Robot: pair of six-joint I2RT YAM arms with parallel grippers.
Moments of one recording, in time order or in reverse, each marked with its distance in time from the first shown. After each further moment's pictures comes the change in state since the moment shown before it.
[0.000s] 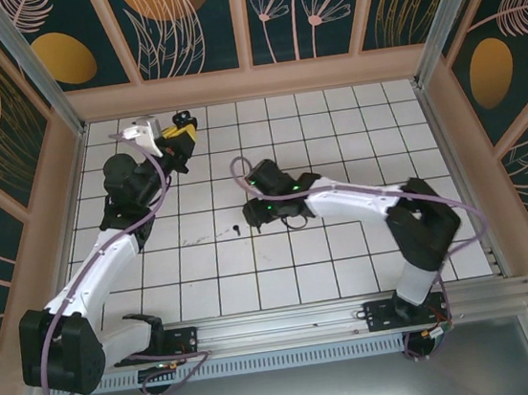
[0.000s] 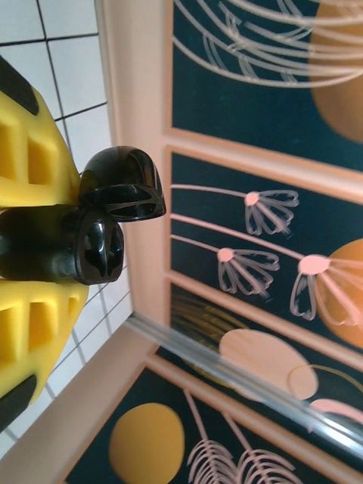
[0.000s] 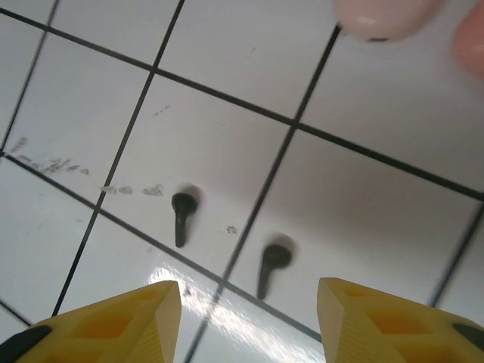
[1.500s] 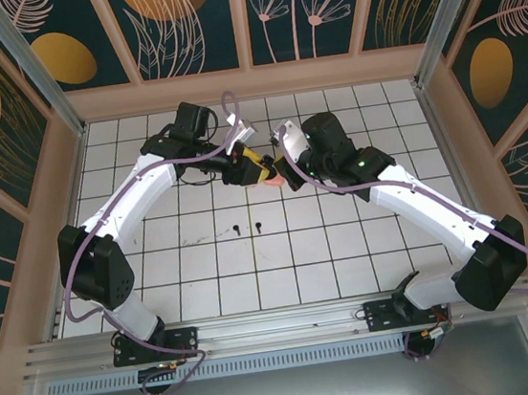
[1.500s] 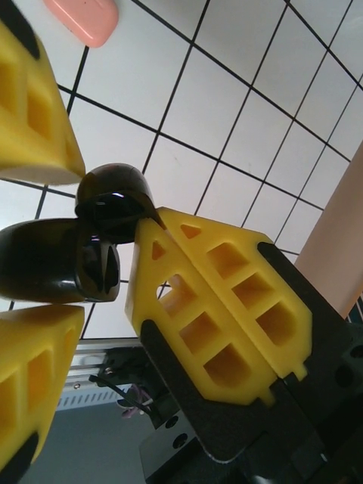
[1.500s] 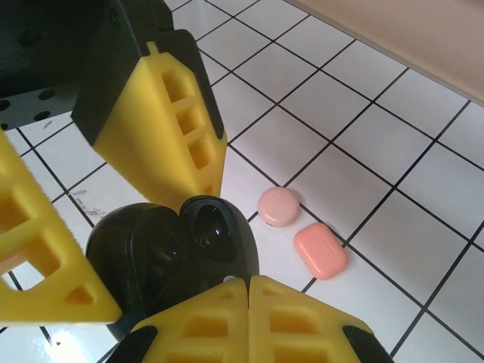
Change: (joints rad) left arm -0.214 0.510 0.717 -1.173 0.643 0.673; right arm -0.217 -0.422 0.019 -0.055 -0.129 -0.557
